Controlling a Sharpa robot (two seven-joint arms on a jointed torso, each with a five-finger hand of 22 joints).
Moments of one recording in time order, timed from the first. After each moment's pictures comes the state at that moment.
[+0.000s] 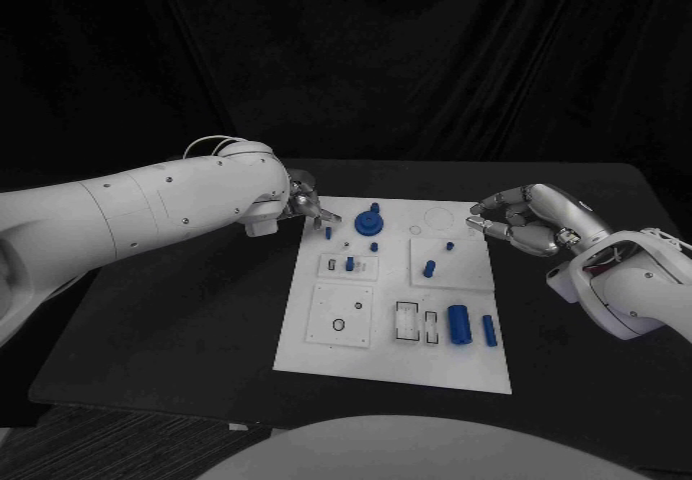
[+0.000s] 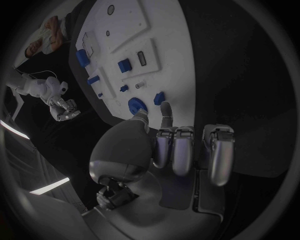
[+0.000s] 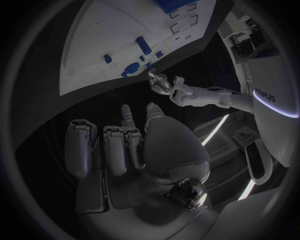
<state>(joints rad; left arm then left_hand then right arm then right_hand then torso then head) 1.37 -0.54 -0.21 1.12 -1.02 0.17 -0.43 1.10 0.08 -0.06 0.26 0.11 1.01 0.04 0.28 1.15 1.47 -0.03 1.57 1.31 1.46 -0.08 1.56 1.31 0.01 1.47 0.03 1.57 1.31 1.22 -1.10 -0.21 1.70 -1.21 -0.63 0.11 1.27 0.09 -0.12 0.29 0.36 0.87 0.12 0.20 0.16 1.47 0.04 1.57 1.31 1.47 -0.03 1.55 1.31 0.04 1.46 0.08 1.44 1.31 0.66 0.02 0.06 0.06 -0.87</state>
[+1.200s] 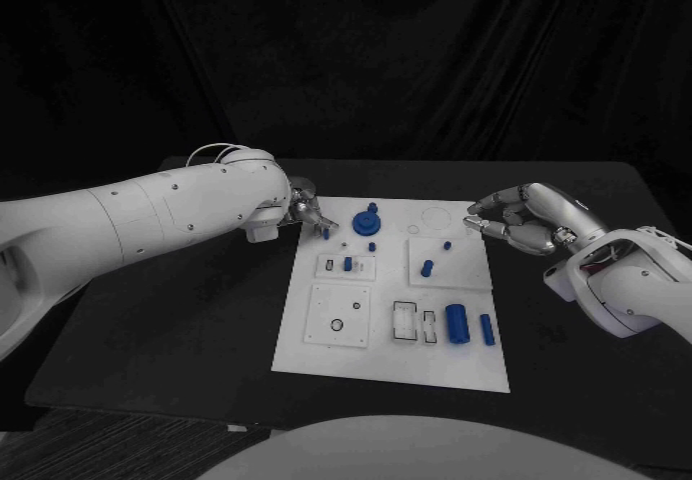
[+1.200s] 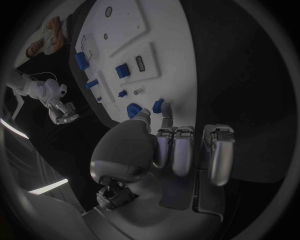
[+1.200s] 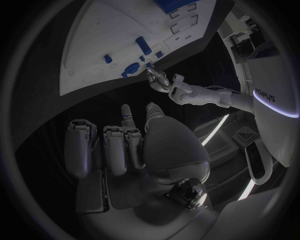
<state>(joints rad) 1.35 -0.52 -0.21 1.09 -1.02 0.19 -0.41 1.14 0.09 -0.03 0.23 0.20 0.98 0.04 0.27 1.16 1.47 -0.03 1.57 1.31 1.47 -0.08 1.56 1.31 0.01 1.47 0.03 1.57 1.31 1.22 -1.10 -0.21 1.70 -1.21 -0.63 0.11 1.27 0.09 -0.12 0.28 0.37 0.87 0.13 0.20 0.16 1.47 0.04 1.57 1.31 1.47 -0.03 1.55 1.31 0.04 1.46 0.08 1.44 1.31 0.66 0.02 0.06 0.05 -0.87</state>
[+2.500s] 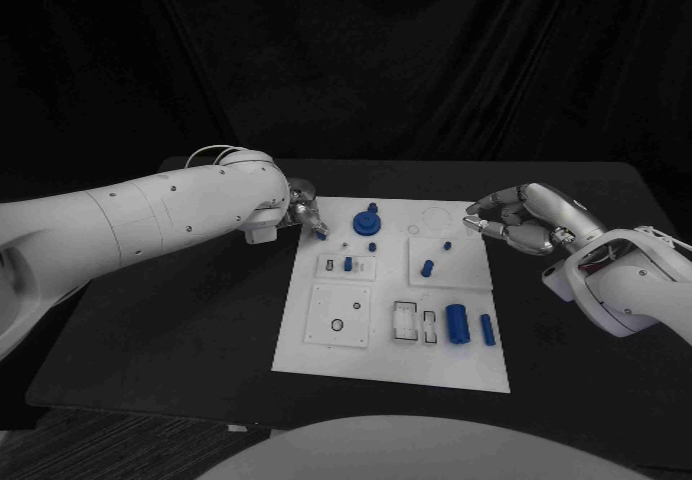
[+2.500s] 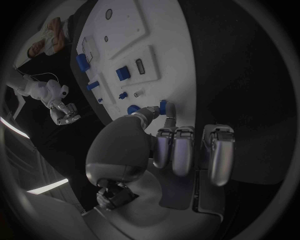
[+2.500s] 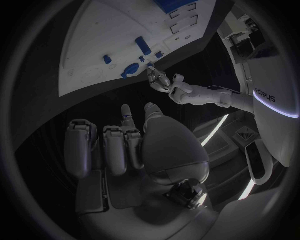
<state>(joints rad) 1.35 -0.53 -0.21 1.10 -1.02 0.19 -0.40 1.19 -0.02 0.38 0.07 0.46 0.97 0.04 0.25 1.15 1.47 -0.04 1.57 1.31 1.47 -0.08 1.56 1.31 0.01 1.47 0.03 1.57 1.31 1.22 -1.09 -0.21 1.69 -1.21 -0.63 0.11 1.29 0.10 -0.12 0.28 0.41 0.87 0.13 0.20 0.15 1.47 0.04 1.57 1.31 1.47 -0.03 1.55 1.31 0.04 1.46 0.08 1.44 1.31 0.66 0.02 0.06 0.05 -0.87</state>
